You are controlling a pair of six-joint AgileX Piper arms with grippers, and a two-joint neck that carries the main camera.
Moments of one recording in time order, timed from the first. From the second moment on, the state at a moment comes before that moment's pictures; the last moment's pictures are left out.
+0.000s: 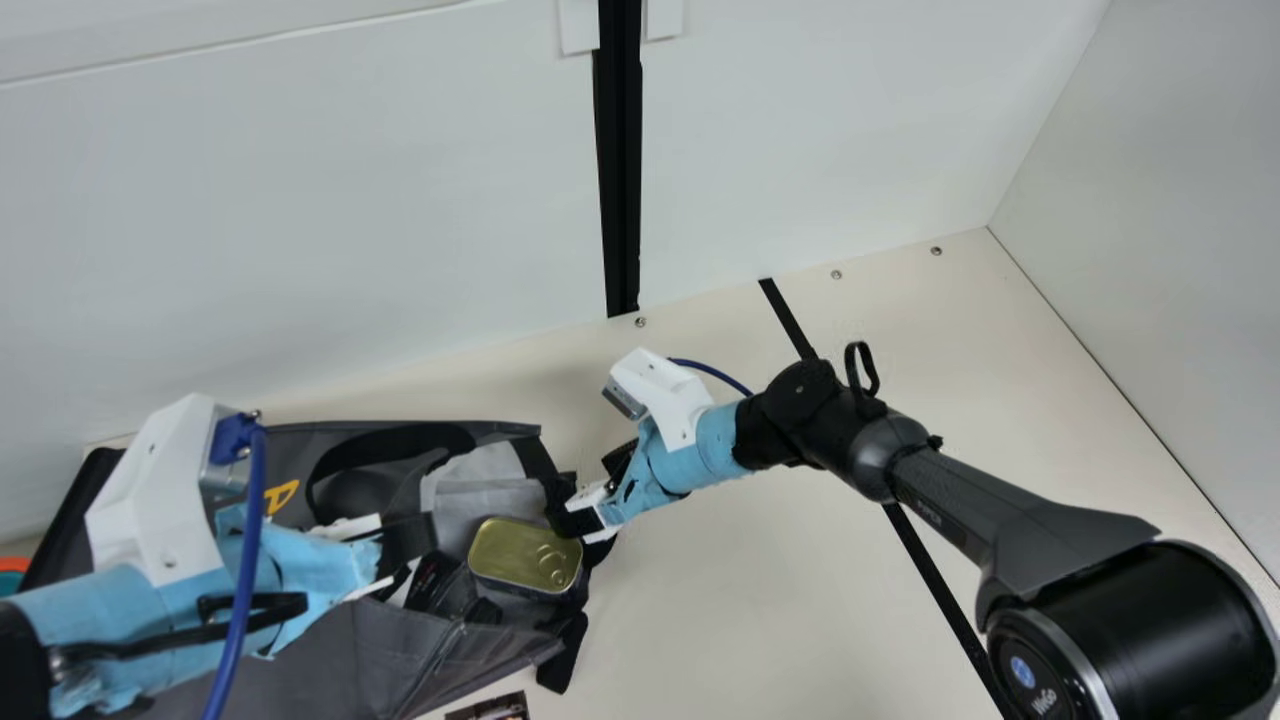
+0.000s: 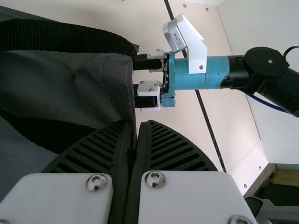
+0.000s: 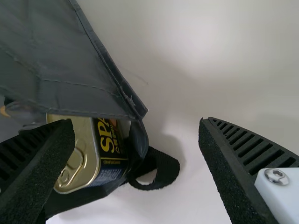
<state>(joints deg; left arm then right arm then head) -26.1 81.6 -78.7 -35.2 54.6 -1.7 6.1 108.0 -68.1 61.8 44.5 -67.7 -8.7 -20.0</state>
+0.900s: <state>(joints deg) -26.1 81.6 -78.7 -35.2 54.6 -1.7 9.1 114.8 -72.5 67.1 44.4 -68.7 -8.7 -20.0</state>
